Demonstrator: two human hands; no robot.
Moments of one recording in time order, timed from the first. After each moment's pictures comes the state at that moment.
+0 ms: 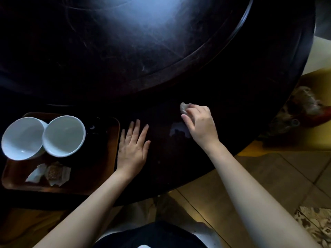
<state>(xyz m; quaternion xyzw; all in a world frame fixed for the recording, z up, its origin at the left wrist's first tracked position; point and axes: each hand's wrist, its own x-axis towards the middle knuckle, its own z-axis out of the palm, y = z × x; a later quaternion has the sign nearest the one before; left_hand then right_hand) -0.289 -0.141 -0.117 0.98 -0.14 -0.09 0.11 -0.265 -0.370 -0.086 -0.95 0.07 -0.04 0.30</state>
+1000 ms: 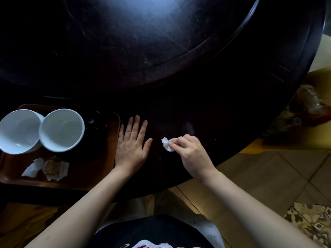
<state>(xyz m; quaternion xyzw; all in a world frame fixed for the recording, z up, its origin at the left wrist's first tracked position) -0.289 -0.137 -0.122 0.98 -0.15 -0.08 0.04 -0.336 -0.336 -0.086 -0.96 -0.16 0.00 0.23</state>
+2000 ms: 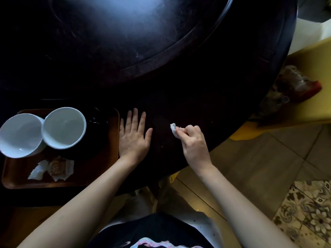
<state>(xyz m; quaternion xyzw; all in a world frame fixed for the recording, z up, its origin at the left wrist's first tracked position) -0.291 -0.135 -0.127 0.98 -0.15 -0.09 0.05 -0.366 -0.312 -0.093 -0.96 0.06 -0.07 0.27</state>
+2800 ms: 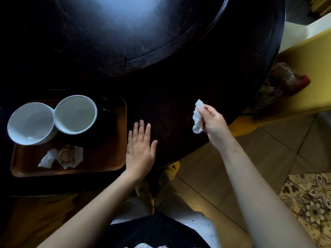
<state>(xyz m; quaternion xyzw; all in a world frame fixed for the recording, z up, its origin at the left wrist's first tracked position) -0.356 -0.110 -0.110 0.97 -0.16 -0.13 0.14 -0.359 -0.334 -0.058 -0.63 0.33 0.03 0.70</state>
